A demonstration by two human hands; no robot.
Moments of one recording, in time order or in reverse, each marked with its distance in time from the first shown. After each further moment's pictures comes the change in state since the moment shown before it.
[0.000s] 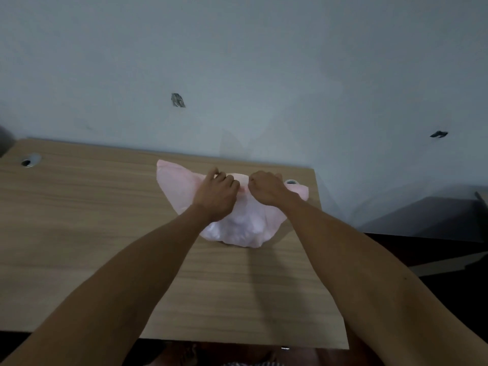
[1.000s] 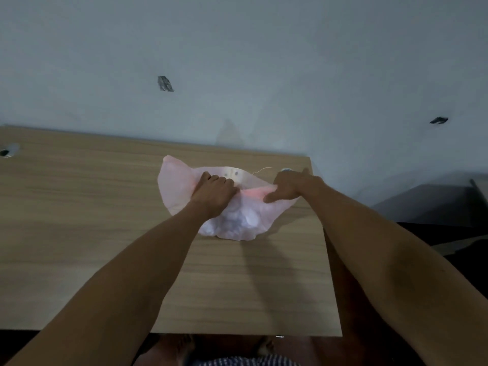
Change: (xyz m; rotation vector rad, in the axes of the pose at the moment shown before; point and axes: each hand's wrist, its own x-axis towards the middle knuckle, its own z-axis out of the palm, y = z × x) left_hand 0.008 0.017 0.034 -0.185 -0.209 -0.048; right_hand -0.010 0.066 -0.019 -0.223 -0.466 0.154
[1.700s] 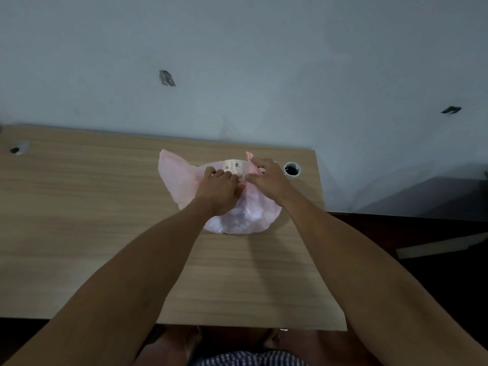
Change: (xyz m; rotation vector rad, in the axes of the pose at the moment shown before) left_hand -0.004 0.011 0.000 -0.086 0.098 -0.041; right_hand -0.002 -0.058 0.031 1.243 0.401 -0.176
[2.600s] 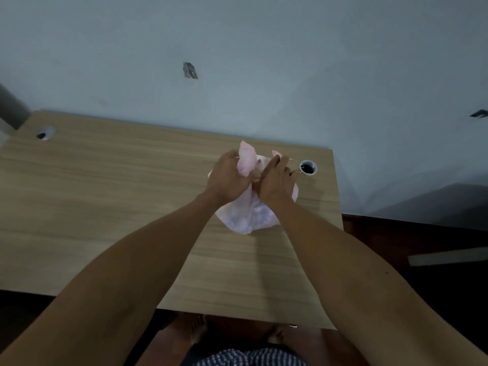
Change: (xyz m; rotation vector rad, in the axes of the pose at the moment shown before) left_hand -0.025 -0.003 -0.045 -0.837 0.245 -0.306; right_hand 0.007 0.009 0.060 -0.945 0.309 0.075
